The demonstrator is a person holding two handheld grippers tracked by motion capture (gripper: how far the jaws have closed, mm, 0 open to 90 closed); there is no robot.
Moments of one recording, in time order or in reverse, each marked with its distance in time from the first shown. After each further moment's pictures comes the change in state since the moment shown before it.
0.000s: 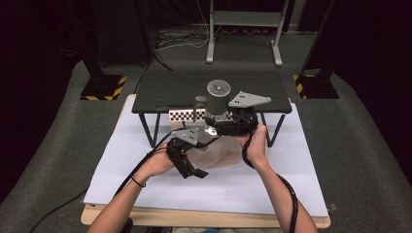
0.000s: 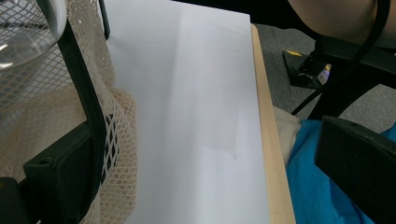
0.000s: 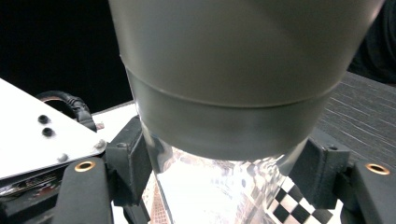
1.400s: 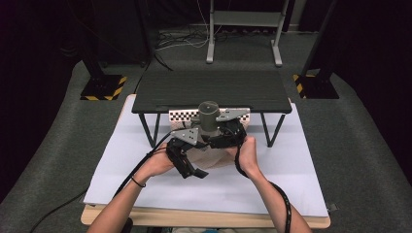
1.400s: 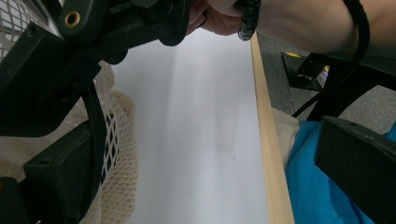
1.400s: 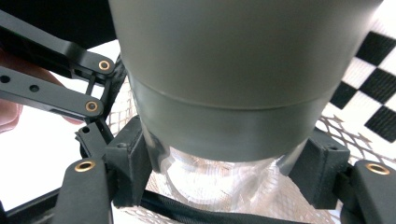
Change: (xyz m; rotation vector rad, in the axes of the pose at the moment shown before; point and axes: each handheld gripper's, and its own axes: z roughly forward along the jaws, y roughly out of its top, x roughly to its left) left arm -0.001 0.000 0.000 -0.003 0.002 0.005; right arm 0.000 -0.055 0.044 0.234 -0.004 0.042
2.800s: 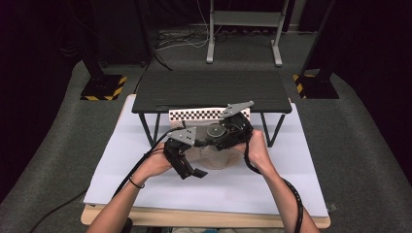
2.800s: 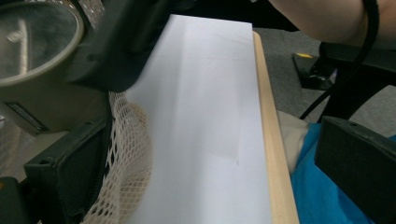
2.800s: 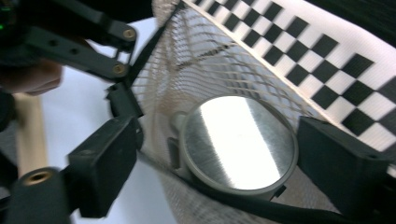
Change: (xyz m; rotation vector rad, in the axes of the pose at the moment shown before) left arm -0.015 0.008 -0.013 -0.029 0.069 0.058; right arm -0.003 0.020 -0.033 0.095 0.112 -0.087
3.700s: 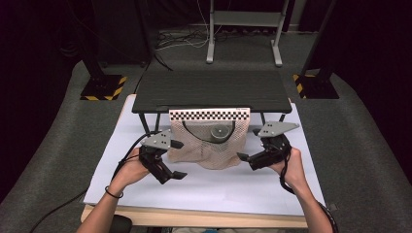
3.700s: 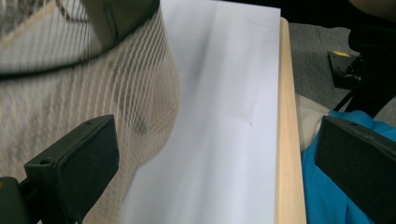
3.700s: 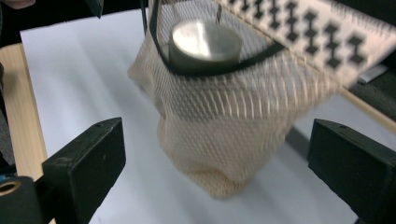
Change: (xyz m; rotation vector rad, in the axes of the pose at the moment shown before) left arm -0.016 -0.048 -0.045 0.007 0.136 -0.079; right arm 0.004 -0.078 -0.079 -0.073 -0.131 -0.012
